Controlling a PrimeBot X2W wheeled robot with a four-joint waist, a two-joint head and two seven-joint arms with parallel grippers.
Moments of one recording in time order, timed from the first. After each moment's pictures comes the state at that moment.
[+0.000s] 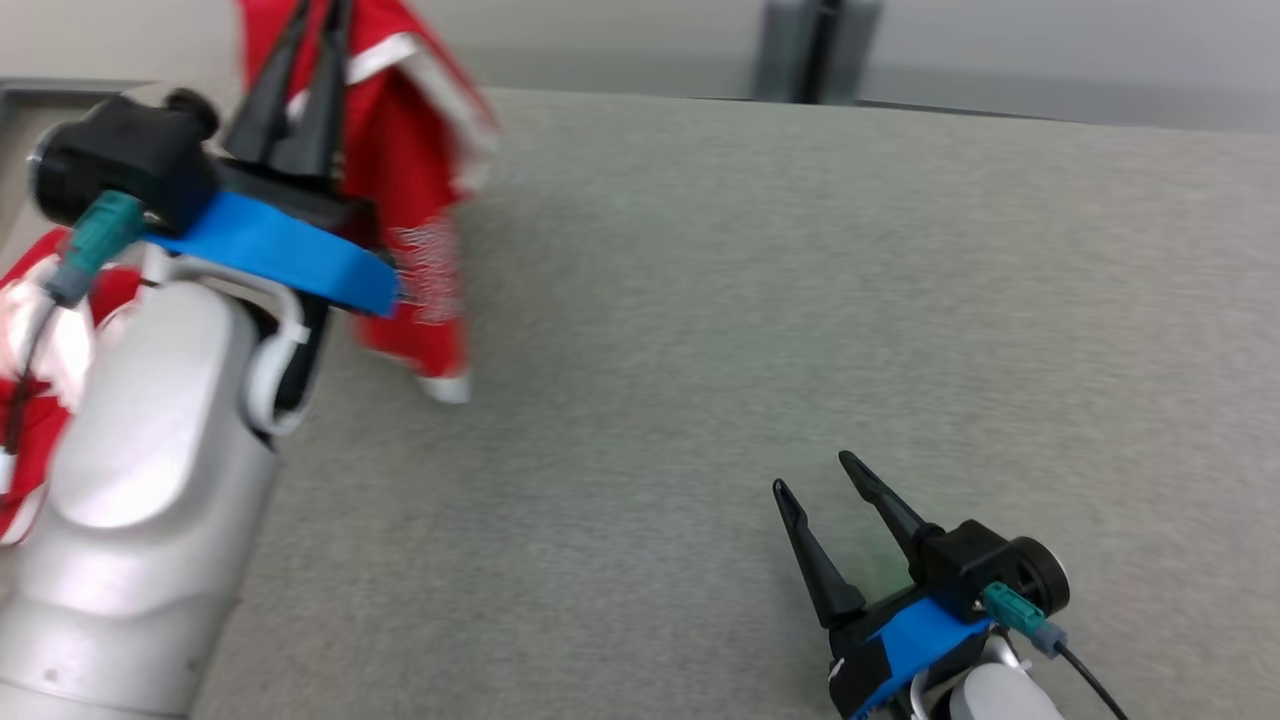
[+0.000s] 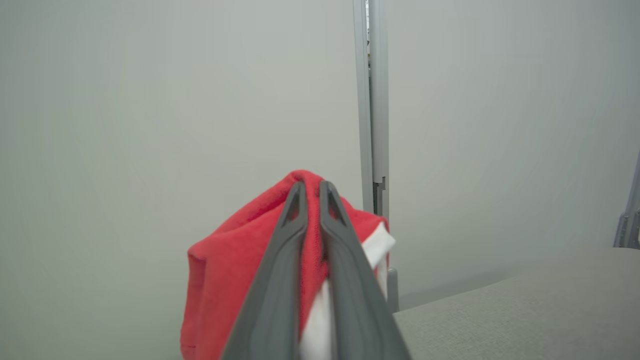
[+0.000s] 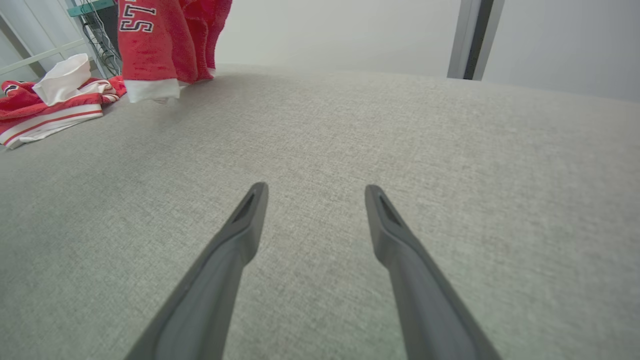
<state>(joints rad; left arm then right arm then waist) -0.81 0.34 -0.44 0.44 -0.48 -0.13 -0.26 -0.22 -0.05 0.30 0.40 0.12 0.13 -0.26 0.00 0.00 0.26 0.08</state>
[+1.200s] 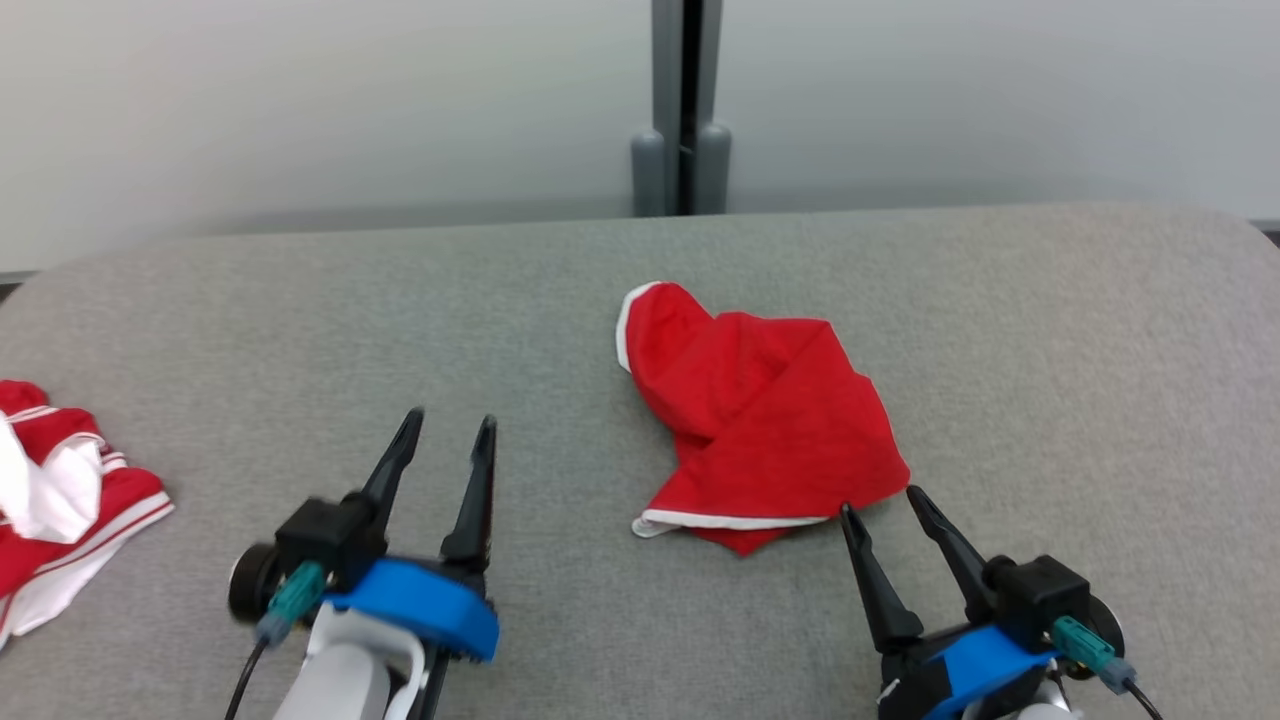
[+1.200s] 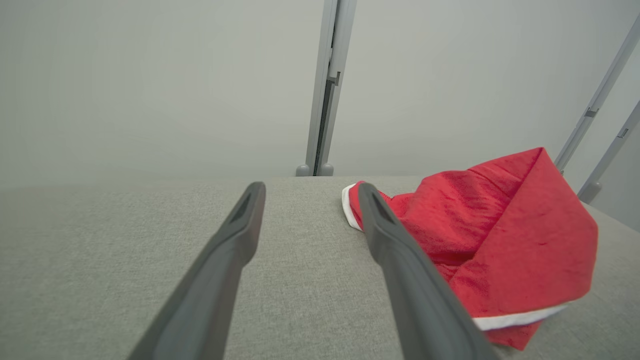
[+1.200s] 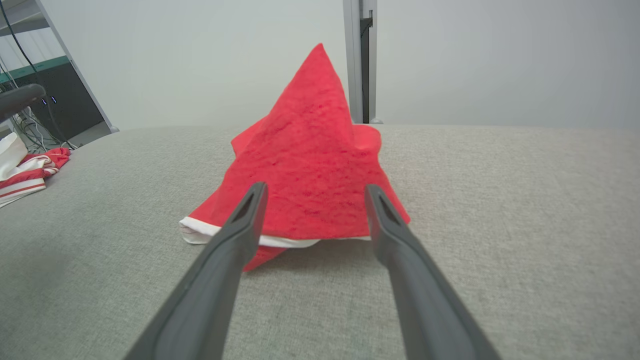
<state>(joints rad) -0.25 0.13 -0.30 0.42 -0.34 -0.12 -0.26 -0.13 -0.05 0.20 0.37 0.17 0.13 -0.26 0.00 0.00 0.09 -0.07</state>
